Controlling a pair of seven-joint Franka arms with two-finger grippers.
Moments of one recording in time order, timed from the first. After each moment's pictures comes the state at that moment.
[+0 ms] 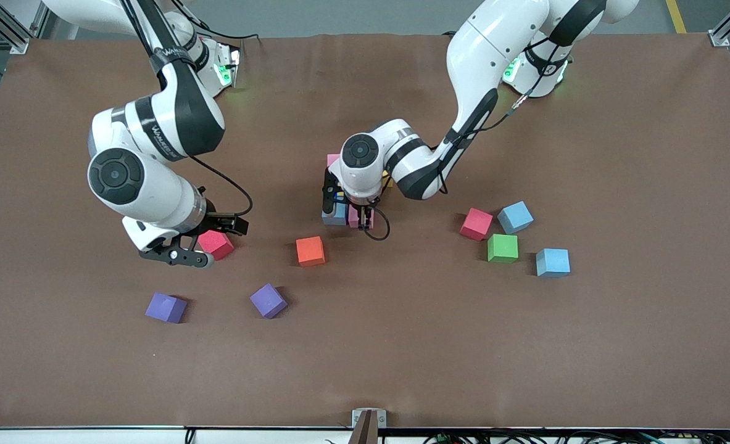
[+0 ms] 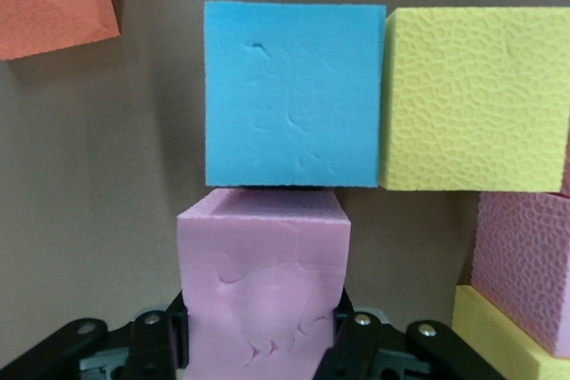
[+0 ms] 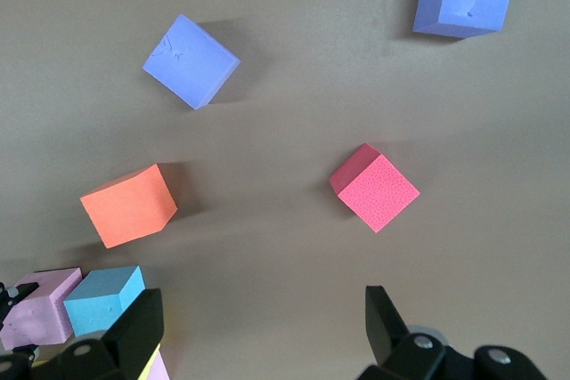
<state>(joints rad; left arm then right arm) -0.66 0.80 -0.24 -1.50 0.20 2.28 0.64 0.36 0.35 -0.02 -1.58 0.05 1.81 0.48</state>
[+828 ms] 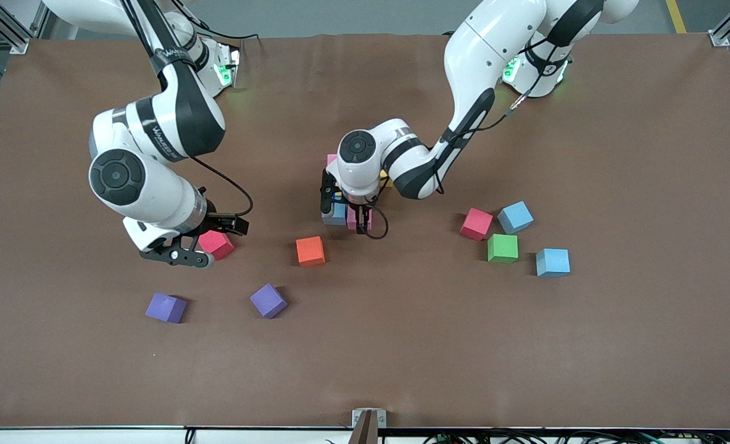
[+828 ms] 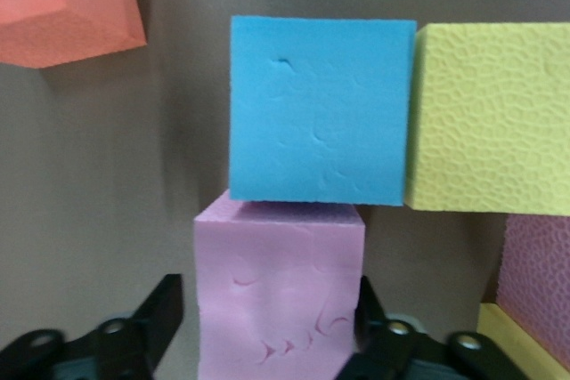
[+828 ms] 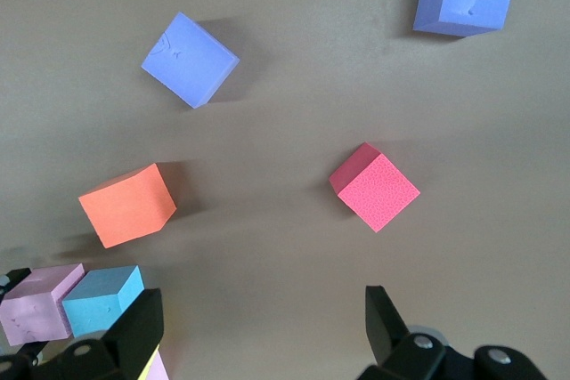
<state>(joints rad) -0.68 0.81 -0.24 -1.50 0.26 2.31 0.58 0.36 0.36 -0.02 -1.58 0.05 1.81 0.48</state>
